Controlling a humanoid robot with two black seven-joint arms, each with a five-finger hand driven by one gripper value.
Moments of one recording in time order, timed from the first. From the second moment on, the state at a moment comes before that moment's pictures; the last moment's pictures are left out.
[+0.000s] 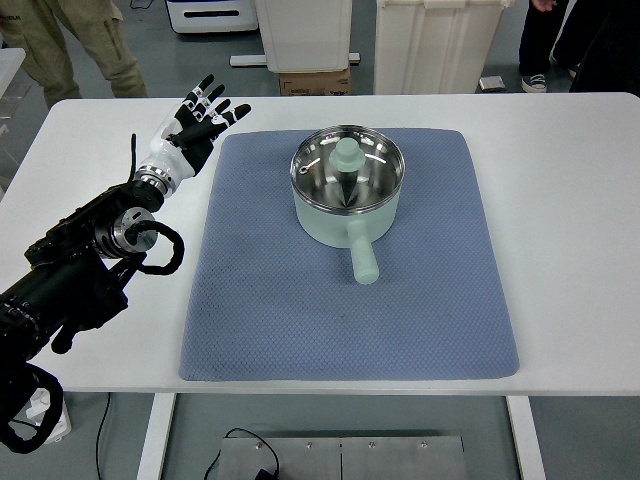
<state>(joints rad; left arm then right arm) -0.91 0.12 -0.67 -0.46 0.10 -0.20 -0.29 -0.01 0.00 0.39 0.17 -0.46 -0.07 -0.10</state>
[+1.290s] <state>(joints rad) -0.92 0.12 -0.67 -0.46 0.10 -0.19 -0.29 -0.01 0.00 0.39 0.17 -0.46 -0.07 -0.10</state>
